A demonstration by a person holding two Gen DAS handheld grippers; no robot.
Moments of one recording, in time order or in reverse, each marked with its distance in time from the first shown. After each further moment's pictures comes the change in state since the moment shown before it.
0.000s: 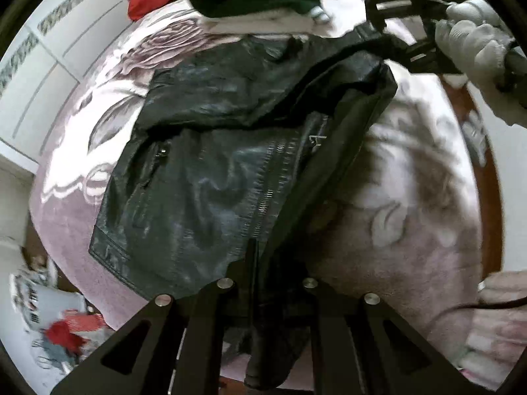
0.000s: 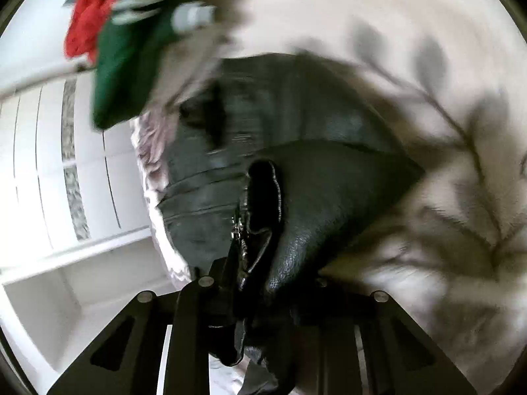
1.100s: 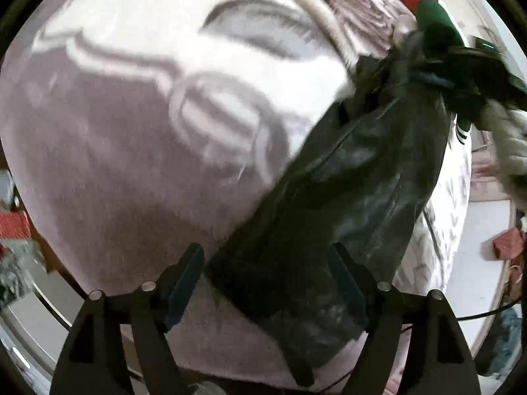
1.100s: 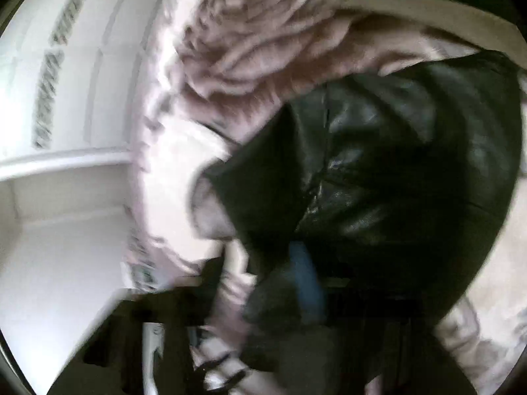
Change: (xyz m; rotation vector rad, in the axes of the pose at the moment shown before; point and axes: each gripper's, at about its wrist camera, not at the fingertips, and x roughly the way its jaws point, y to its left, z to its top) left arm 0.094 0.310 0.010 -0.550 0.183 -0.303; right arm 0.282 0.266 0.011 -0.345 0.267 -0.210
